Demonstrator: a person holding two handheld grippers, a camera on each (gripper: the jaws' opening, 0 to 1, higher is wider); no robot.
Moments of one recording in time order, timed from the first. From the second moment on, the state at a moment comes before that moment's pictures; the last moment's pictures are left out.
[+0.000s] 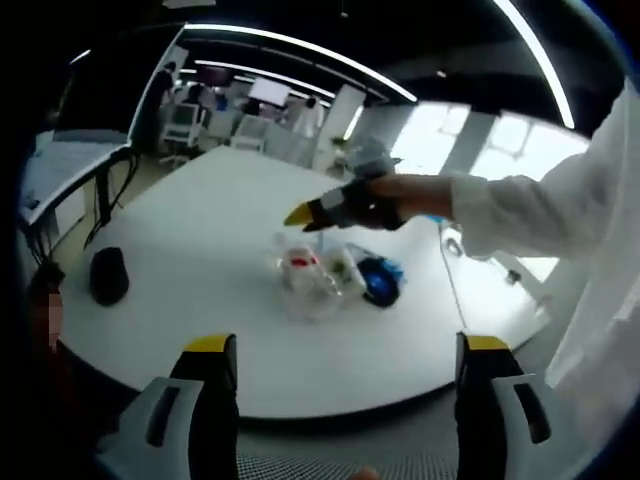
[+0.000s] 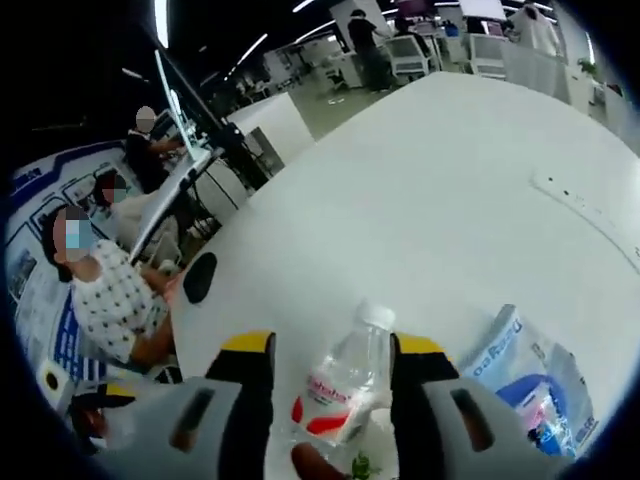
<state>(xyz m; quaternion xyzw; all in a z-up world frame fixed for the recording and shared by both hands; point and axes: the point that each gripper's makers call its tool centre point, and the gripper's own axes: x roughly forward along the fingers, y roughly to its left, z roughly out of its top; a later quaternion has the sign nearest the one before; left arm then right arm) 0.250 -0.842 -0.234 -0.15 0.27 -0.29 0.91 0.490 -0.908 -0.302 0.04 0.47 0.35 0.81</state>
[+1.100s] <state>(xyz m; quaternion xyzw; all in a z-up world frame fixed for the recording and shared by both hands) 0.257 -0.841 -0.229 -0.15 0.22 -0.30 0.92 0.514 -0.900 -0.362 0.01 0.52 0.29 0.80</state>
